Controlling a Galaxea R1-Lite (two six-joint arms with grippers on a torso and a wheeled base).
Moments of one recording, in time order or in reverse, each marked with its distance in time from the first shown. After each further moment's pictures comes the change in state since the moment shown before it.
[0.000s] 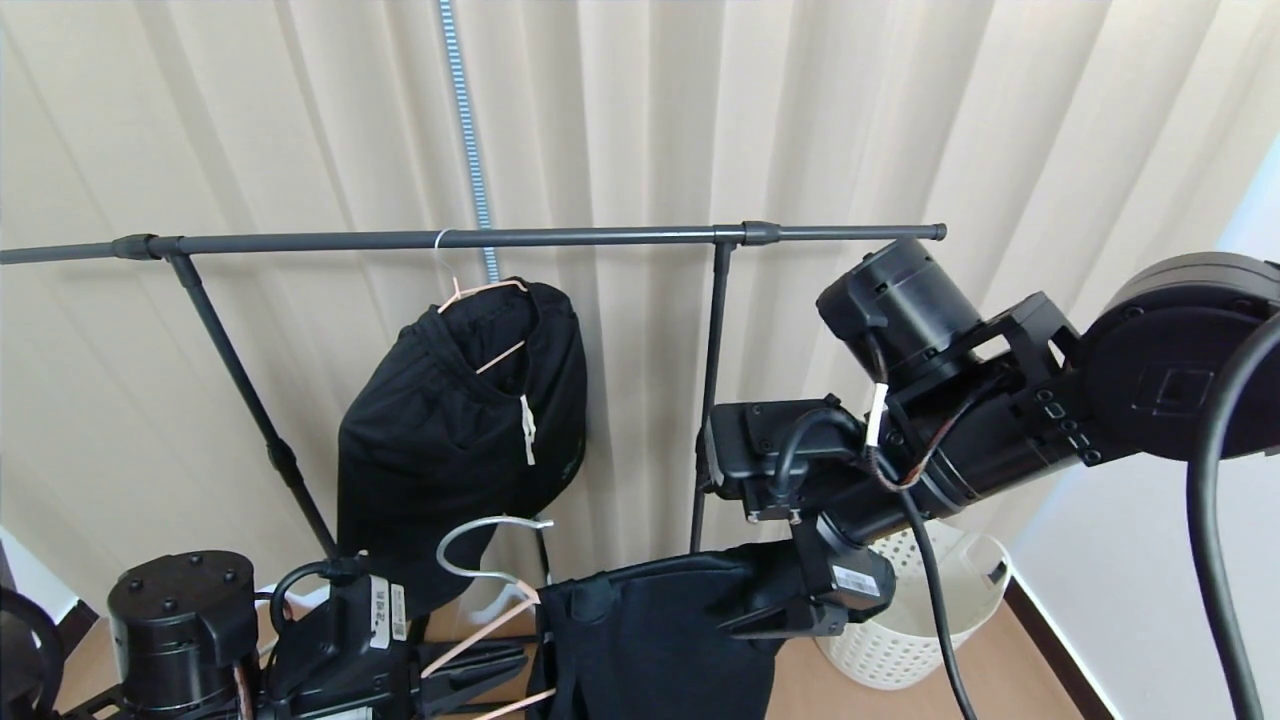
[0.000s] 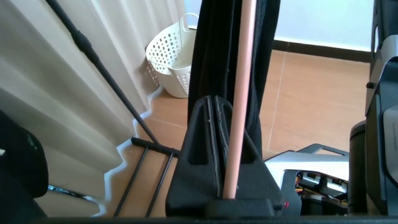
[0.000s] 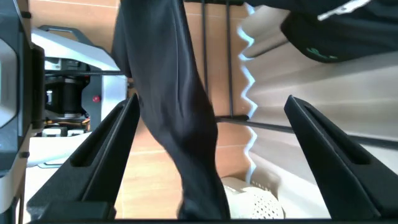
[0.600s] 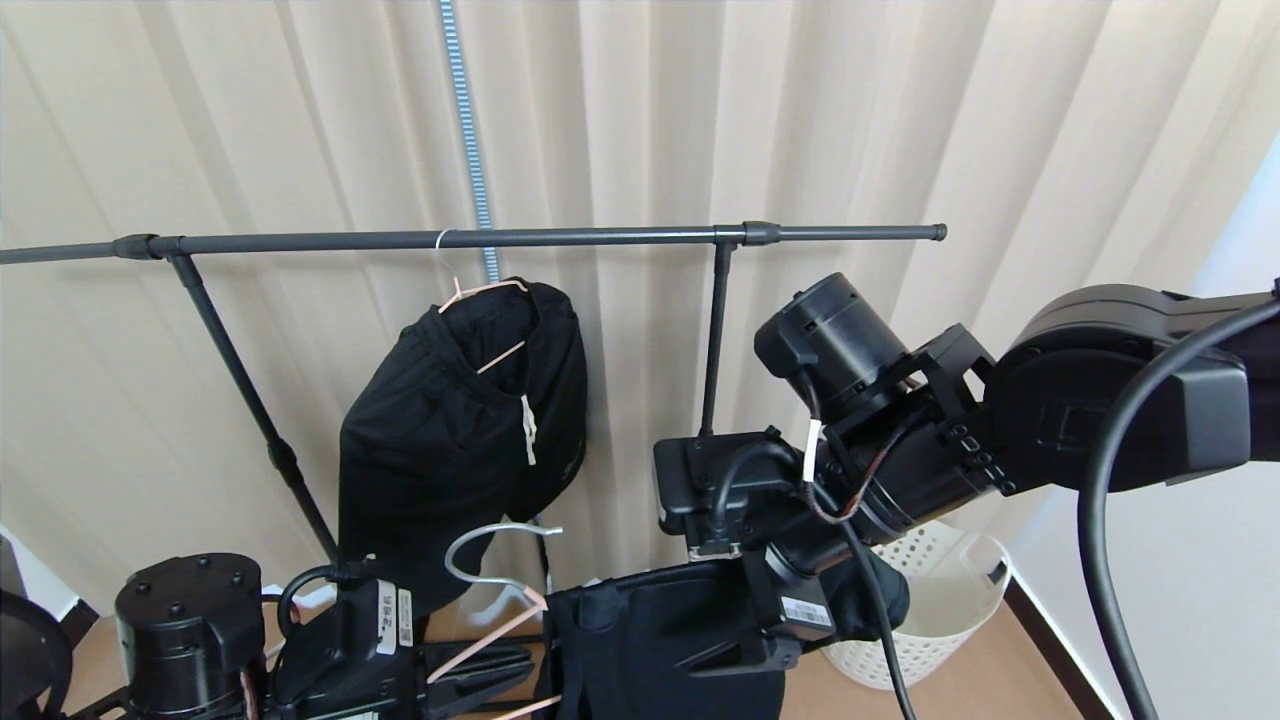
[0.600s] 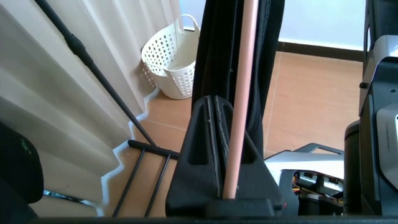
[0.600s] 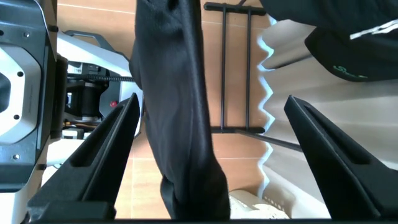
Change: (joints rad) left arm -0.021 0.008 0.000 -0.012 0.003 -0.008; right arm 0.063 0.069 -0.024 -0.013 0.023 0.035
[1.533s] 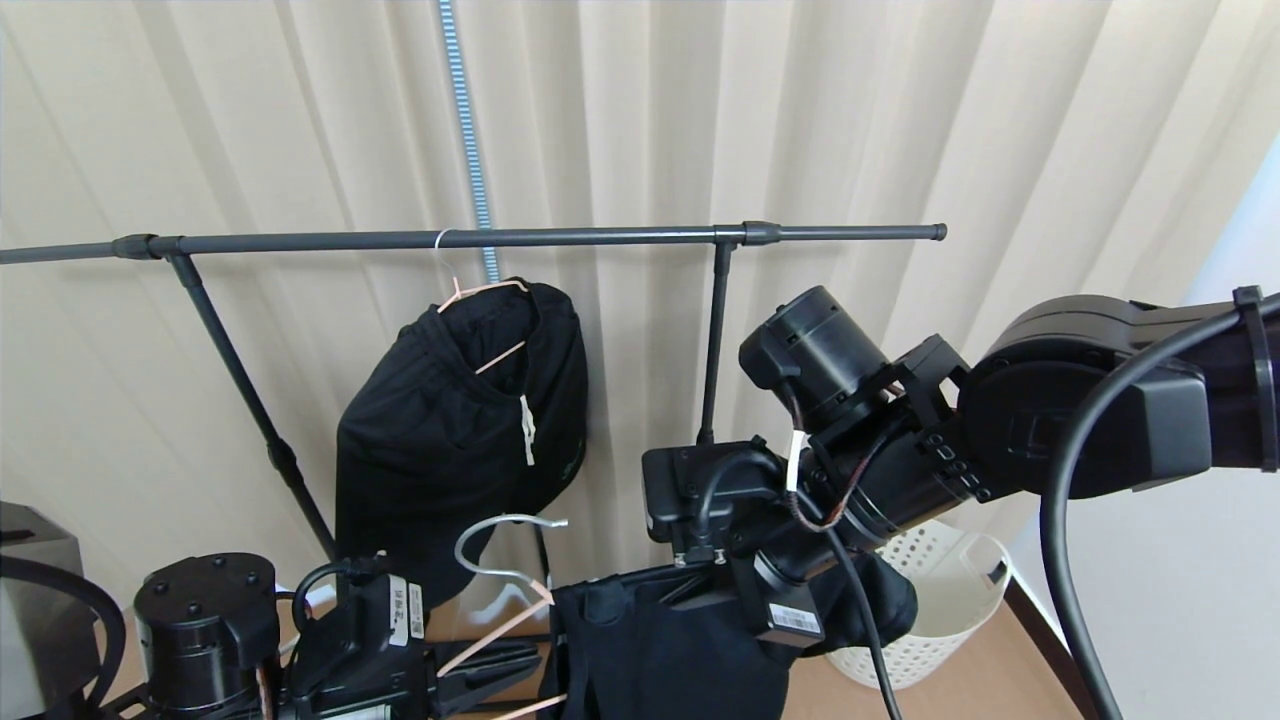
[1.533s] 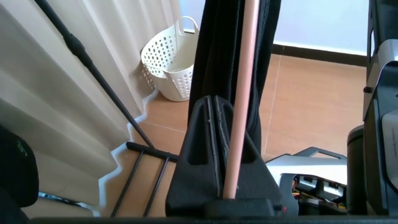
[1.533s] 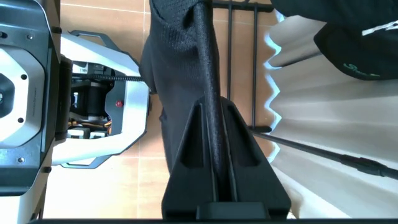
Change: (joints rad) left arm -0.005 0.060 0.000 -0.074 0.002 -0.021; right arm 0.005 0.025 -0.006 0.001 -0.002 0.015
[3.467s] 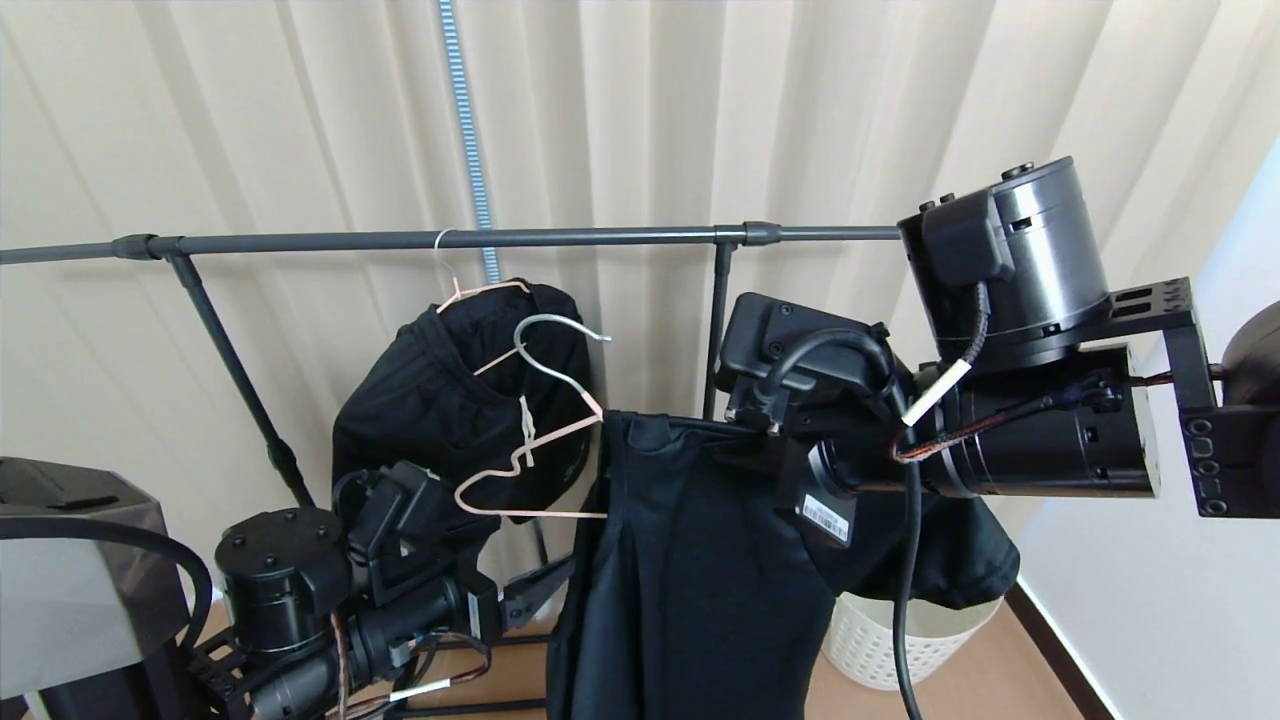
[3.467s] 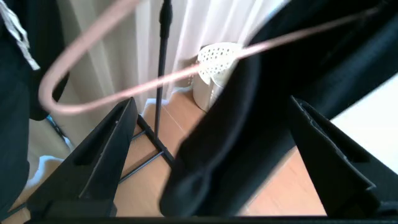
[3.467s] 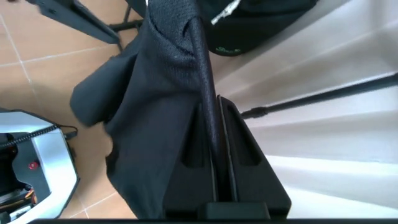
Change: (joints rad) left arm -0.056 0.073 -0.187 0.000 0.493 -0.524; right arm 0.008 -0.233 0.181 -0.373 -0.356 0.209
